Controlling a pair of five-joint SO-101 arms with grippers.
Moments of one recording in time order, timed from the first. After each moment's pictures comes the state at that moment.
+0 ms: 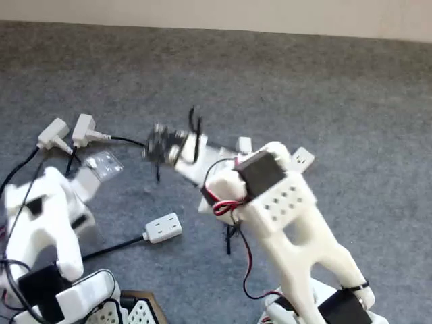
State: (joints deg) left arm -36.4 -13.9 47.3 62.5 -71.0; right arm -42.5 -23.6 3.8 95.5 34.3
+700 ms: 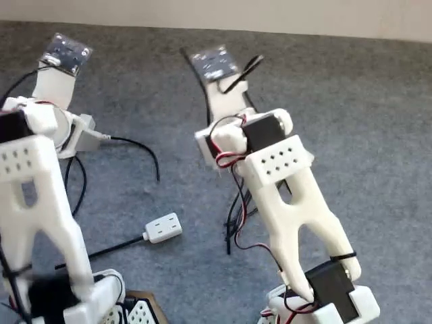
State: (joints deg) left arm -23.2 -21.0 4.4 78.4 -31.3; right arm -32.5 -10.5 -2.0 77.9 0.2
